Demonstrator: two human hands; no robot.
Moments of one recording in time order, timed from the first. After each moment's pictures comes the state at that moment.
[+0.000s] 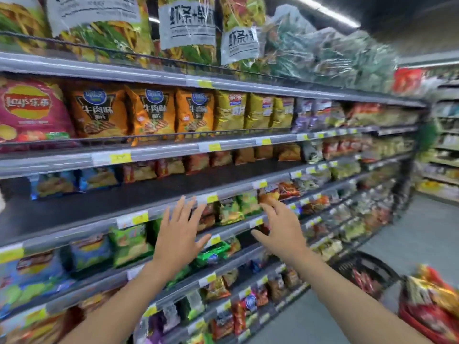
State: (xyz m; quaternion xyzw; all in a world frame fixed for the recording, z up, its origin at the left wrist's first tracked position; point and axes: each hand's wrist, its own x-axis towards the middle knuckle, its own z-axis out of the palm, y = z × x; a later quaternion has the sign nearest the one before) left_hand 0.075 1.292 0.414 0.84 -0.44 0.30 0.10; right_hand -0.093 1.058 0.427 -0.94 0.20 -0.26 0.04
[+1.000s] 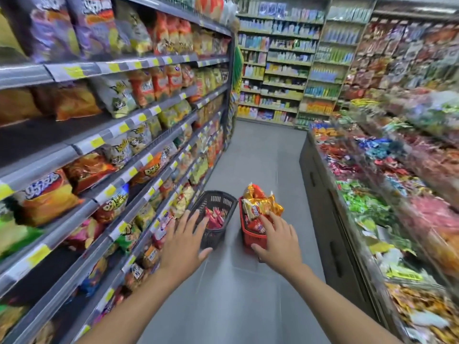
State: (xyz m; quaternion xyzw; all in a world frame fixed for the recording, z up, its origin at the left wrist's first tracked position) left_hand -0.091 0.733 0.251 0.65 -0.74 0.09 0.11; right_hand -0.364 0.695 0.270 -0.76 0.63 -0.12 0.00
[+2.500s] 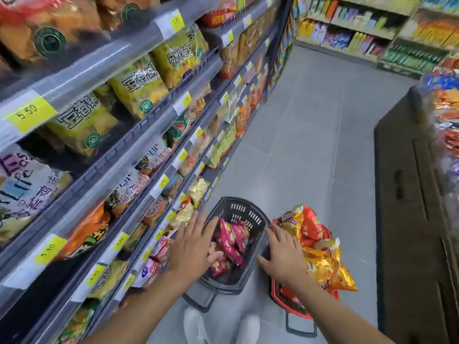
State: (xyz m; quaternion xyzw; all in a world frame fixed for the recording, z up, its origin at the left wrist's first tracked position) left_hand 0.019 0.038 0.072 0.71 -0.70 -0.09 0.01; right_hand -0.238 -0.033 0.073 -0.79 0.58 0.11 0.16
